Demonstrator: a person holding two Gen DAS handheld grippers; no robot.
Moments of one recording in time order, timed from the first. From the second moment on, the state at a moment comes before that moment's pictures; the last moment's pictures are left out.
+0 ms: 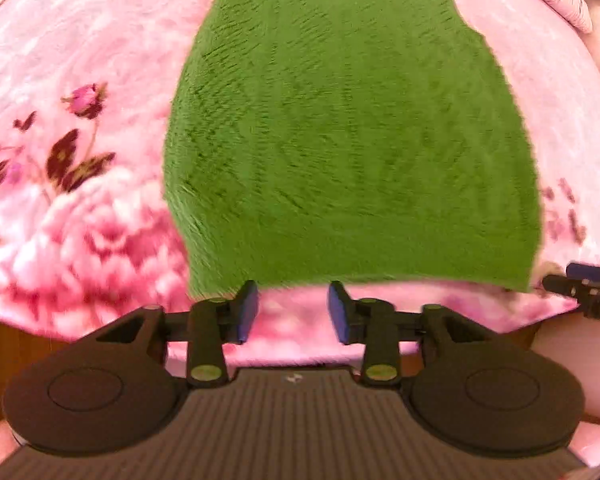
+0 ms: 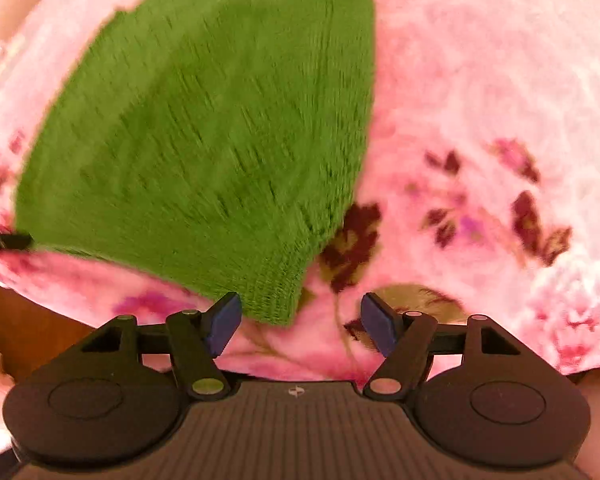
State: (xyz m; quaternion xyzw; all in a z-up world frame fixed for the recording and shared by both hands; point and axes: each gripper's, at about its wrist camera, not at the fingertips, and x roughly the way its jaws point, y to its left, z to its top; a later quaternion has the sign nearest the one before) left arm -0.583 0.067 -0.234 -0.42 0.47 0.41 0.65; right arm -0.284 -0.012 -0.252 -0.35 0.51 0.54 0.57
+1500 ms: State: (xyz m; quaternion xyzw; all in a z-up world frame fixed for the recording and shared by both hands) left arm -0.516 -0.035 -0.057 -0.29 0.46 0.48 0.69; right arm -0.290 -0.066 -0.084 -0.34 0.47 0.56 0.59
